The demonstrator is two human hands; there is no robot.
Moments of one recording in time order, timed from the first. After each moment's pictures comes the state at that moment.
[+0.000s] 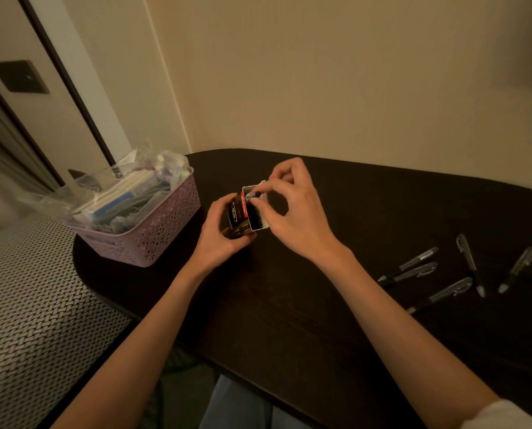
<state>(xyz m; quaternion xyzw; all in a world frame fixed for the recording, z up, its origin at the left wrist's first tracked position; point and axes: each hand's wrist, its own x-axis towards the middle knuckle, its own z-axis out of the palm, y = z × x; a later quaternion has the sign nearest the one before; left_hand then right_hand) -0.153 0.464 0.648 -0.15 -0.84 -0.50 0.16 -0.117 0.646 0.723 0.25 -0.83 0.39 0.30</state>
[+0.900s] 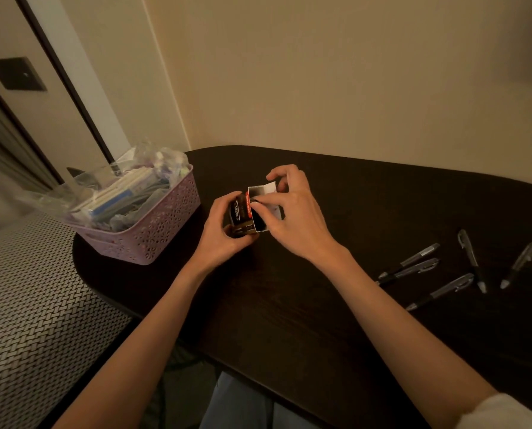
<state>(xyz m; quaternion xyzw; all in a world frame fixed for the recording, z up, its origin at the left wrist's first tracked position) -0.154 0.466 0.646 -0.17 -0.84 -0.49 0.16 -0.122 0.646 0.712 0.24 -0.87 0.34 0.26</state>
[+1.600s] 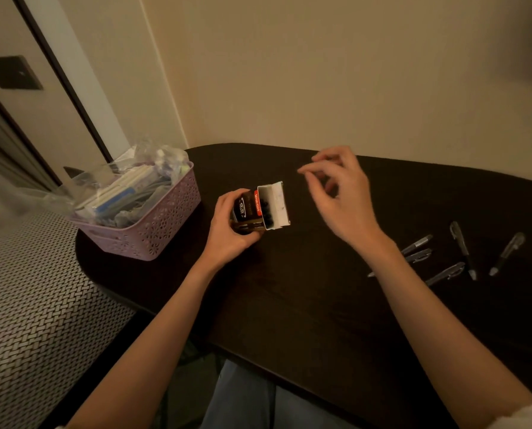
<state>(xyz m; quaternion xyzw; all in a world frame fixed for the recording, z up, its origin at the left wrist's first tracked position) -0.145 0.475 0.648 -0.17 -0.84 -0.49 0.17 -0.111 0.694 0.727 0.19 -0.82 0.41 0.34</state>
